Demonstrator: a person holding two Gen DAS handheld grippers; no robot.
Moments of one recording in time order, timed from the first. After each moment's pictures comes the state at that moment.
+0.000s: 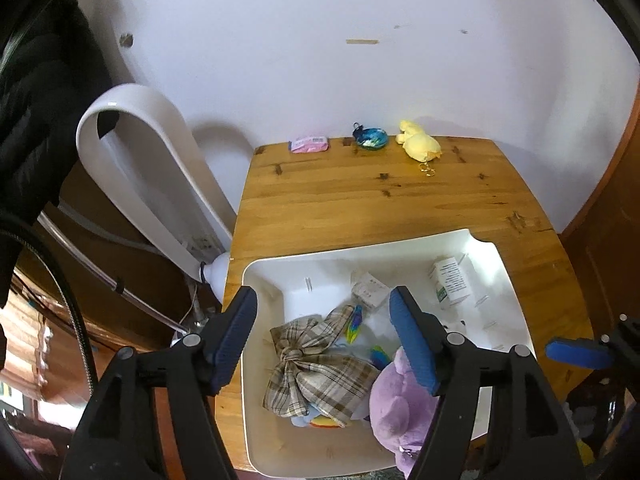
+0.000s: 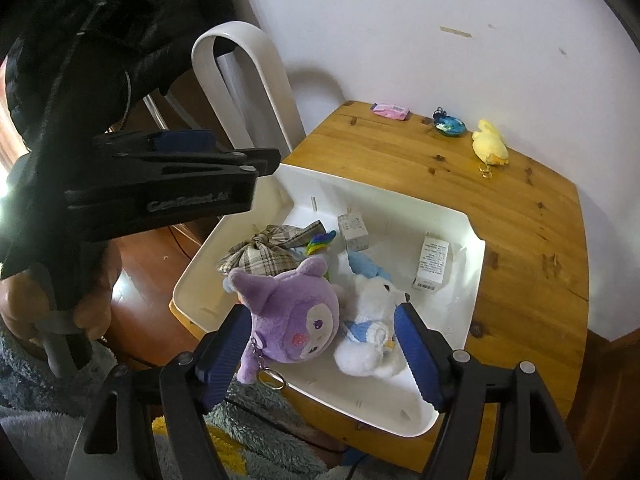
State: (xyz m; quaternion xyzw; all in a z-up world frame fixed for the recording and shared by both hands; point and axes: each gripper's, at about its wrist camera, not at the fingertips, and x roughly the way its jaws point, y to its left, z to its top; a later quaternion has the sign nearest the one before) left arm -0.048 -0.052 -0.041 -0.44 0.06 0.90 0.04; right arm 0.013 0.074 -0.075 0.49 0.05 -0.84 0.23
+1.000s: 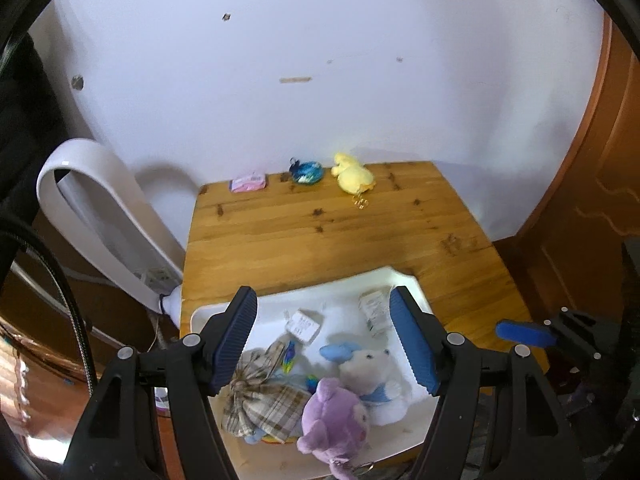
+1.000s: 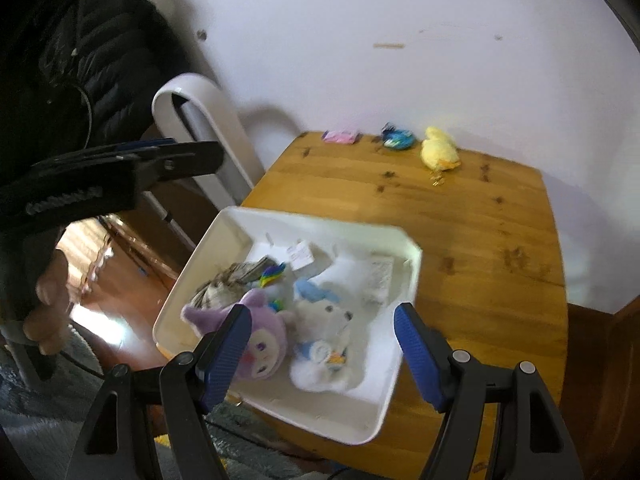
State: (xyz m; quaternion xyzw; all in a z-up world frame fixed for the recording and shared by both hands) left arm -0.058 -0.008 0.017 -0.41 0.04 0.90 0.13; right arm -0.004 0.144 -0.050 0.45 -0.01 -0.88 0.18
